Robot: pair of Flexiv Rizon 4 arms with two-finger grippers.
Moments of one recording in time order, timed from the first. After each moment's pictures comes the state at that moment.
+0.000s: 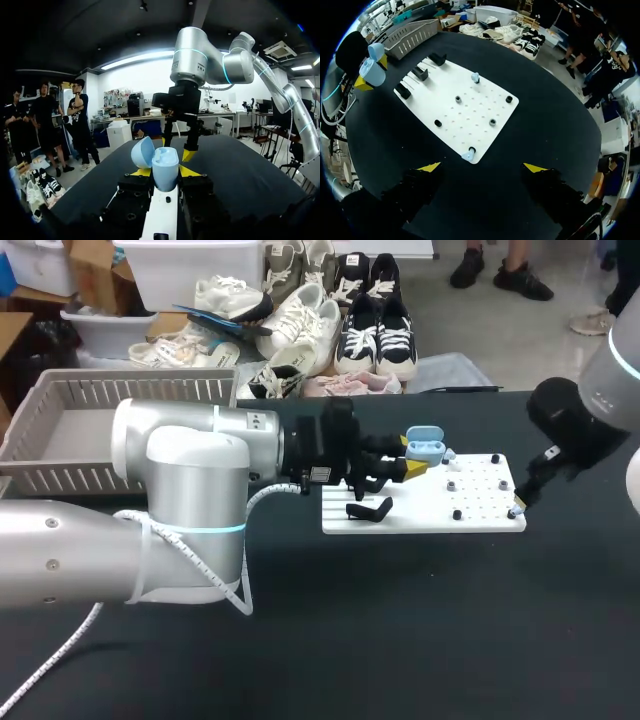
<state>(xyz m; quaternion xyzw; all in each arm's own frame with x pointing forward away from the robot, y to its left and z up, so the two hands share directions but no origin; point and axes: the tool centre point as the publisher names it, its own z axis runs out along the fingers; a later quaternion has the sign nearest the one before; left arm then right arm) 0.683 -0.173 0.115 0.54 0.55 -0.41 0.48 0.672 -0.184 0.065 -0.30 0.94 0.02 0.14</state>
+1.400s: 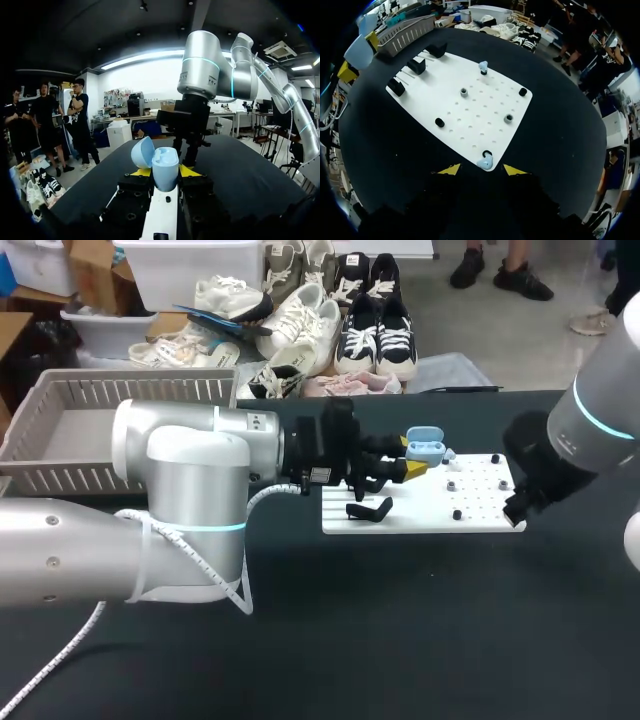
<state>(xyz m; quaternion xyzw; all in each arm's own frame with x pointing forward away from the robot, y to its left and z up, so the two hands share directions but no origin) 0.683 -0.174 0.115 0.54 0.55 -0.41 0.48 0.666 -0.161 0.028 -0.28 0.95 0.01 0.15</state>
